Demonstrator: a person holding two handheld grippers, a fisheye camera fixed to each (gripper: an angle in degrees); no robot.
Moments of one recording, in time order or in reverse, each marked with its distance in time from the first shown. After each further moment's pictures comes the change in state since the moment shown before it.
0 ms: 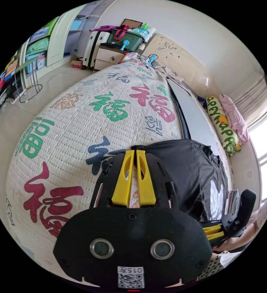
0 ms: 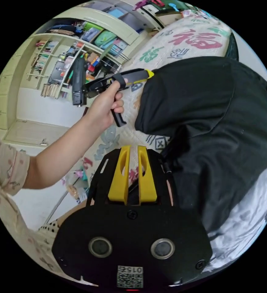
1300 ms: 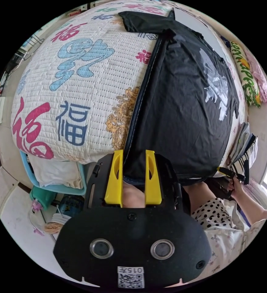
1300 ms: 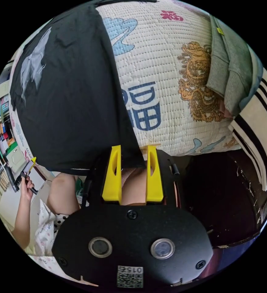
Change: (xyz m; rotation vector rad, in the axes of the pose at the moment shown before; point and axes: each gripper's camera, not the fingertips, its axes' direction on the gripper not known) left arm 0.006 0.297 0.068 -0.681 -0.156 -0.075; right arm -0.105 0.320 -0.157 -0.227 0.340 1.000
